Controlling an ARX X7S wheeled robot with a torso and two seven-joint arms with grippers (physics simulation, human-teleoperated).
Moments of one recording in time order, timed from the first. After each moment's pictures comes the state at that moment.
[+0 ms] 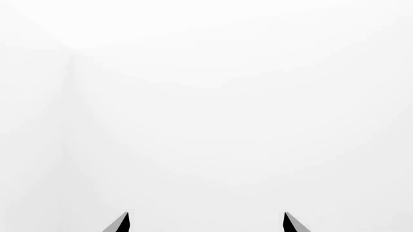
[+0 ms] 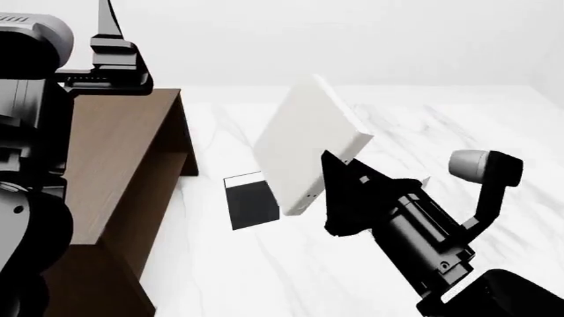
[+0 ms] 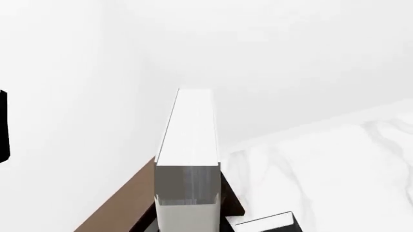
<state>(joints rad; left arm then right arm) -0.81 -0.40 0.02 0.81 -0.44 -0.98 -0.38 0.45 0.60 -0.22 -0.74 1.55 0.48 0.66</state>
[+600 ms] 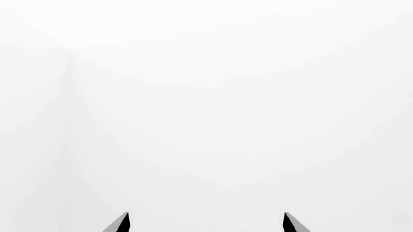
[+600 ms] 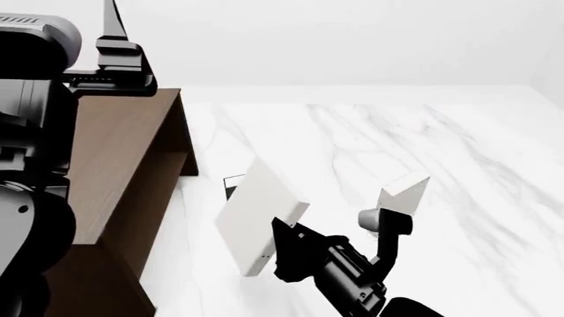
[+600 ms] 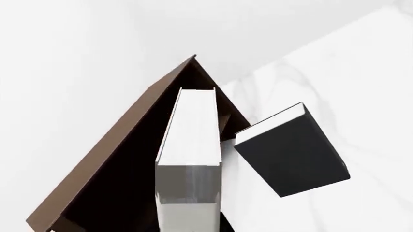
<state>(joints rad) -0.82 -0.41 0.03 0.81 -0.45 -0.99 -0.39 0.27 0.40 -0.41 -0.45 1.33 0.45 0.39</state>
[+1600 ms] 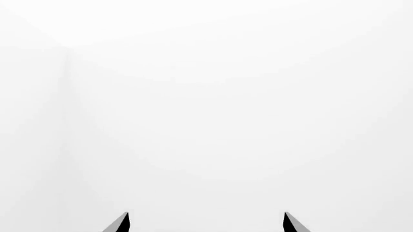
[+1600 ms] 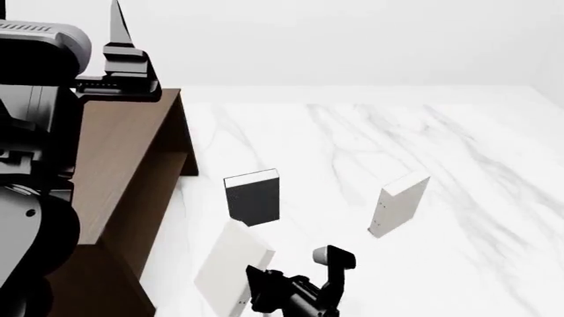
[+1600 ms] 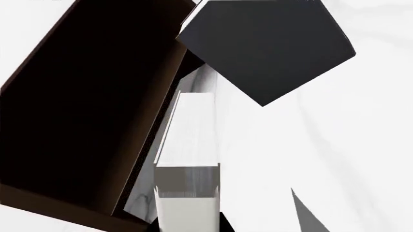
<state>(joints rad) -0.80 -0.42 0.05 0.81 -0.46 -0.99 -0.41 0.29 0.22 -0.54 0.10 1.21 0.40 0.06</state>
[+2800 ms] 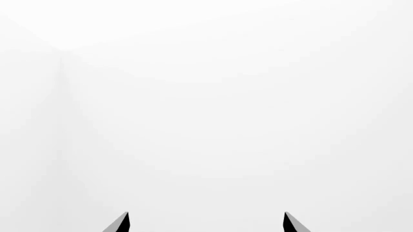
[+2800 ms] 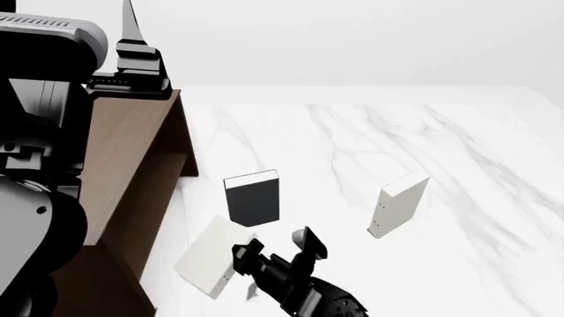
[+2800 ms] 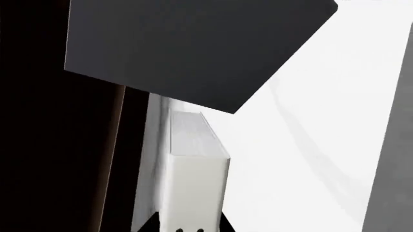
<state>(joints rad) -0.84 -0.43 0.10 0.81 -0.48 -1.01 -0.43 0.68 0.03 -0.94 0.82 1.70 0.16 -0.04</state>
